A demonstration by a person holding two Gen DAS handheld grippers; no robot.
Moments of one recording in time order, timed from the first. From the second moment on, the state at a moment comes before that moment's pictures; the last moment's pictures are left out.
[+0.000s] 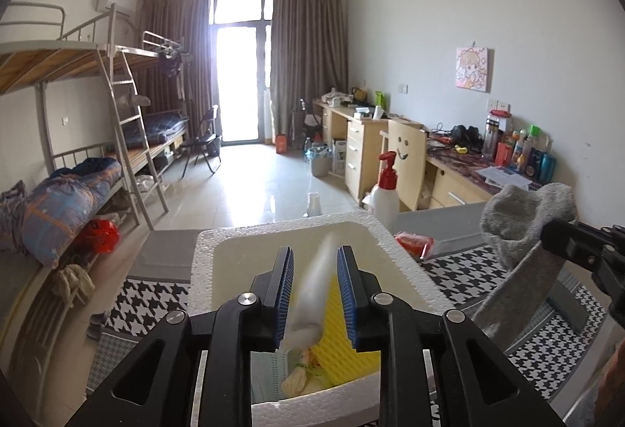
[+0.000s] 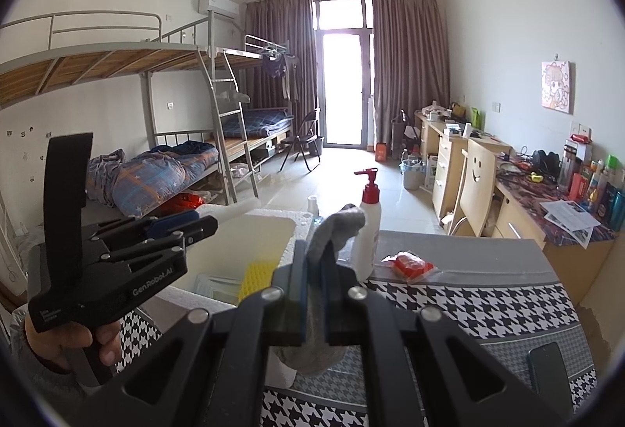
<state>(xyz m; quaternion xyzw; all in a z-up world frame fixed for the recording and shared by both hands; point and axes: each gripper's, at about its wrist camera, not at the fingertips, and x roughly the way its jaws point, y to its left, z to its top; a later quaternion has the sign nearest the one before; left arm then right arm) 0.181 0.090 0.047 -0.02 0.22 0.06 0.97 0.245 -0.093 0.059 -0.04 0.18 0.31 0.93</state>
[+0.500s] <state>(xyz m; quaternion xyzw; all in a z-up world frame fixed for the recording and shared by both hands) 0.169 0.084 0.053 -0.01 0.19 0.08 0.98 0.245 -0.101 0.062 -0.04 0.18 0.29 0.94</state>
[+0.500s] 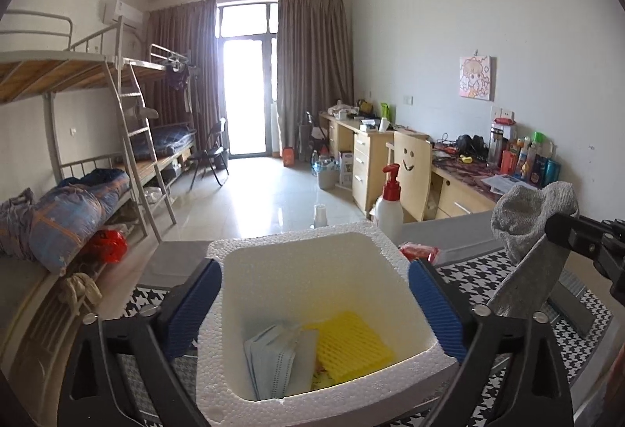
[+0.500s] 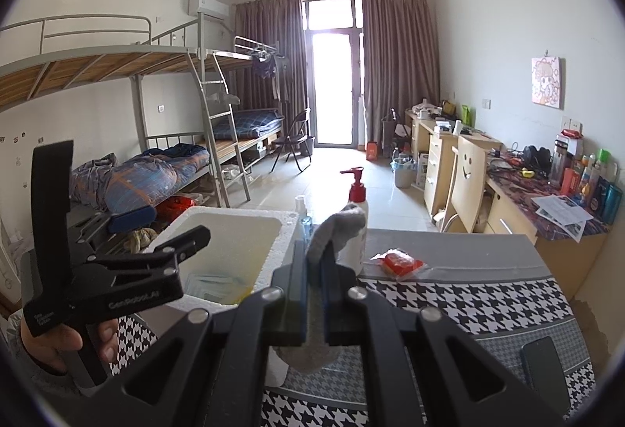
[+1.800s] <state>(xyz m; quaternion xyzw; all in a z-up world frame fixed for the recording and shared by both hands) 0.127 0.123 0.062 -0.02 0.16 0.13 0.98 0.245 -0.056 0.101 -0.06 0.14 0.32 0.94</state>
